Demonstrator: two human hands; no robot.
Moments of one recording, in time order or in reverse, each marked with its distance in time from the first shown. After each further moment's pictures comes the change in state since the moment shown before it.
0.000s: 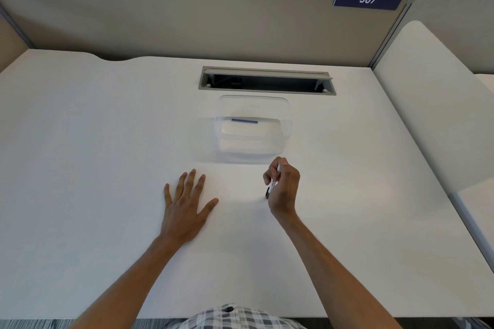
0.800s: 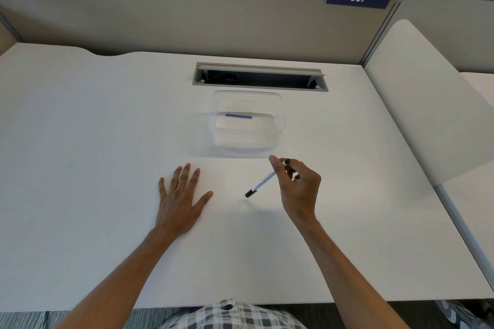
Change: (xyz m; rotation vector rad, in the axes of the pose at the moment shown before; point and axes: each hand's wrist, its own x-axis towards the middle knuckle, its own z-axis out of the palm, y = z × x) left_hand -0.001 0.000 0.001 -0.012 0.009 0.005; right_hand -0.016 -0.021 -0.044 -0.379 0.132 -0.162
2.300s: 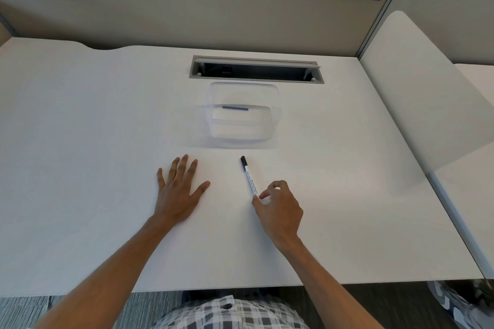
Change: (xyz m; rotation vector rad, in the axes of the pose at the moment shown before) left_hand 0.001 0.000 -0.001 -0.005 -0.017 -0.003; right_hand -0.063 0.032 0.003 -0.735 -0.276 0.204
